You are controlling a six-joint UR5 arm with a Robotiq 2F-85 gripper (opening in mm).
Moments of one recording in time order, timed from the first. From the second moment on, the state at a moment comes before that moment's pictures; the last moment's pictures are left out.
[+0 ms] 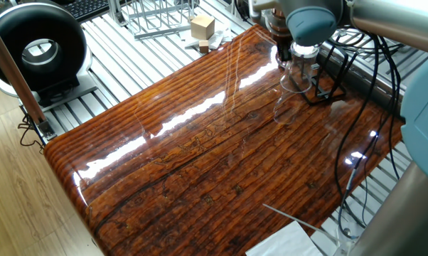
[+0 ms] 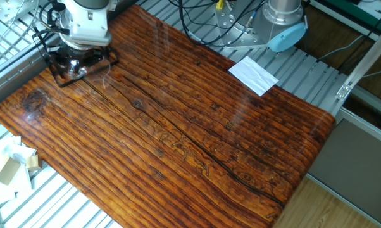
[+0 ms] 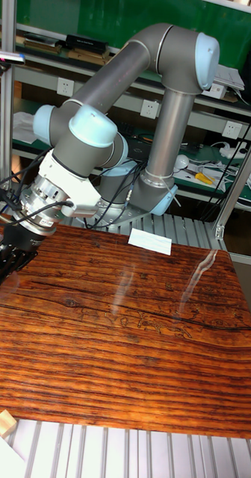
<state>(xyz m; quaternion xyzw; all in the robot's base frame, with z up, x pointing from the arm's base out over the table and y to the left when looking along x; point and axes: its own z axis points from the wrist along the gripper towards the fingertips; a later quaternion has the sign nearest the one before) 0.564 -0.242 0.086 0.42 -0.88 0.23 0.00</state>
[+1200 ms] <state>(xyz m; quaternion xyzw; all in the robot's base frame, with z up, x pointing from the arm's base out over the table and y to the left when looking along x) 0.560 -0.242 0.088 0.40 -0.89 0.24 0.01</state>
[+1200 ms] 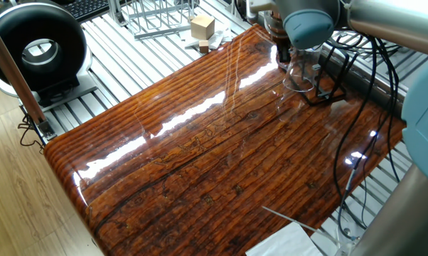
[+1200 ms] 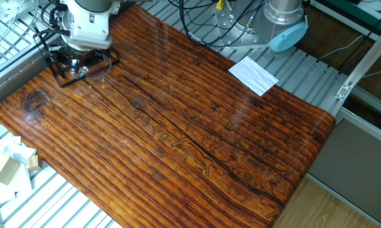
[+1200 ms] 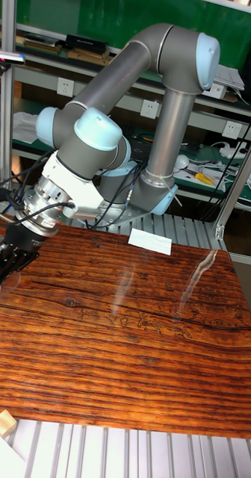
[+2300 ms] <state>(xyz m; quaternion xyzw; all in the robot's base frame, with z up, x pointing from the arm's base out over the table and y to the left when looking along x) 0.556 -0.241 0.095 0.39 -0.88 0.25 0.02</state>
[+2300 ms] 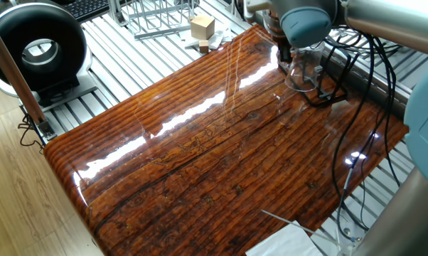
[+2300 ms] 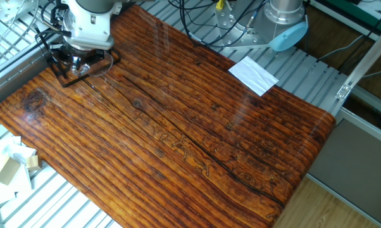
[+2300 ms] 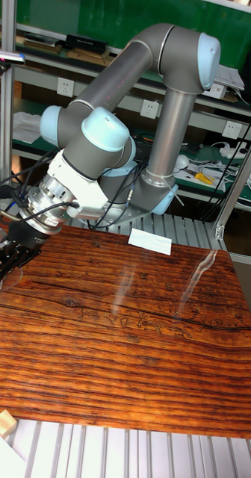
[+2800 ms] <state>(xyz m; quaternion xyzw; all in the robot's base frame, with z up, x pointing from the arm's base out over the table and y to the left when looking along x) 0.564 -0.253 0.109 0.41 -0.87 0.28 0.03</state>
